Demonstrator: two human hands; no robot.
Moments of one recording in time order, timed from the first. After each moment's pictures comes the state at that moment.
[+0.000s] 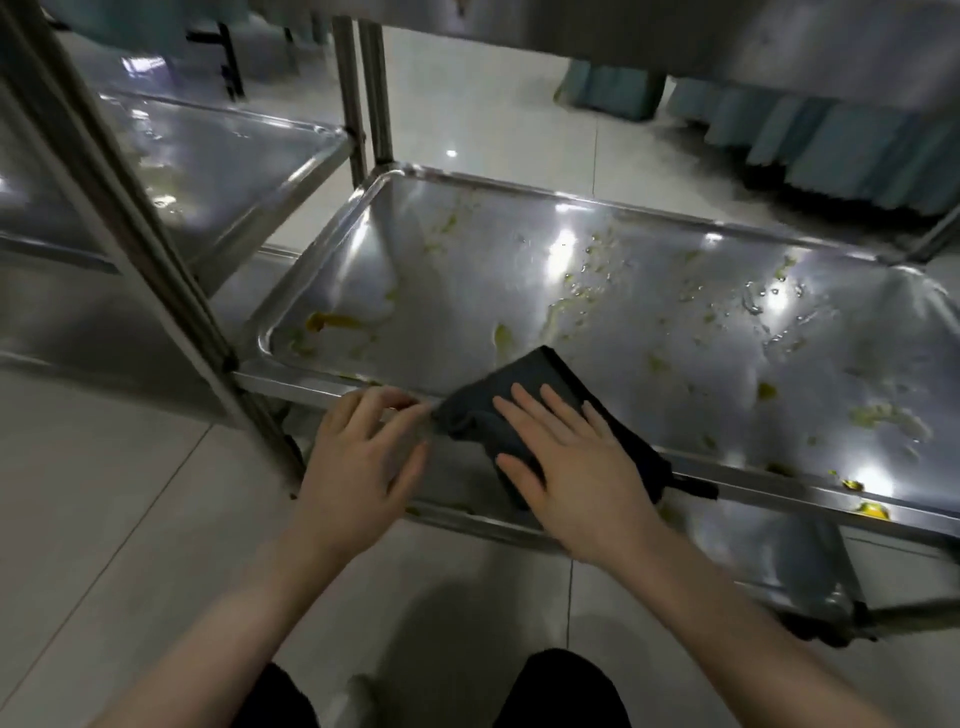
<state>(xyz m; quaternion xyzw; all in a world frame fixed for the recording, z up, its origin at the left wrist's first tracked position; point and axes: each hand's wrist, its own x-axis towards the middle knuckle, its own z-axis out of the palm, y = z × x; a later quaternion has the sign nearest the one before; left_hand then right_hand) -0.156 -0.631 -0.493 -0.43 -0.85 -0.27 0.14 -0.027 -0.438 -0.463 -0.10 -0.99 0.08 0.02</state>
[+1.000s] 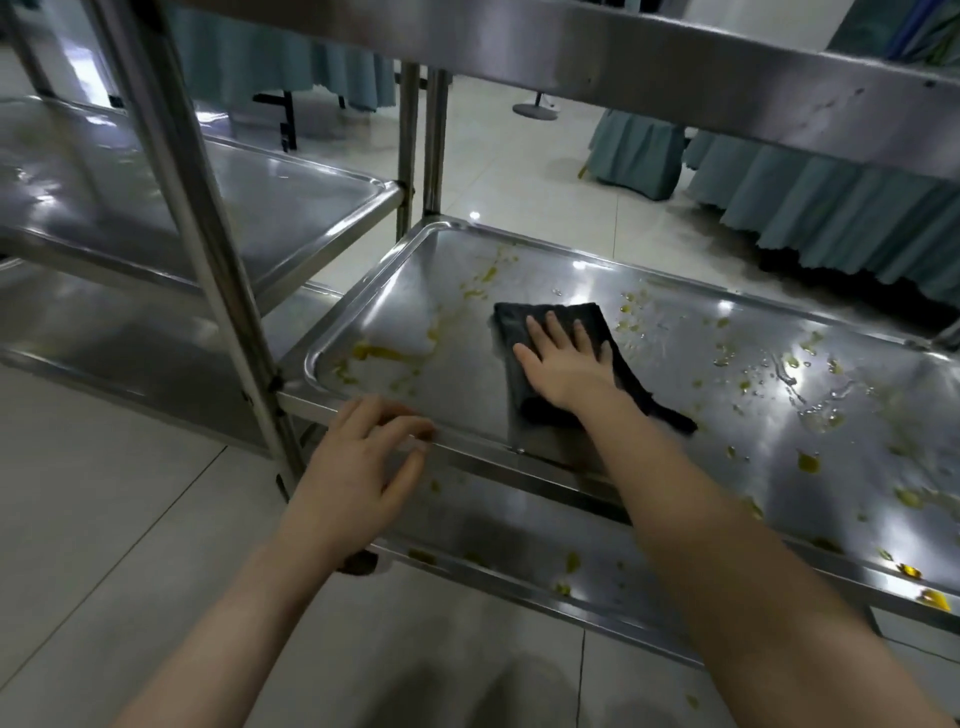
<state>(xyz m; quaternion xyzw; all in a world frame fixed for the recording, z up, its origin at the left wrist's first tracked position) -0.189 -0.651 -0.491 -0.42 -0.83 -0.34 0.14 -0.200 -0.372 -0.461 -0.23 -0.97 0.10 -0.07</state>
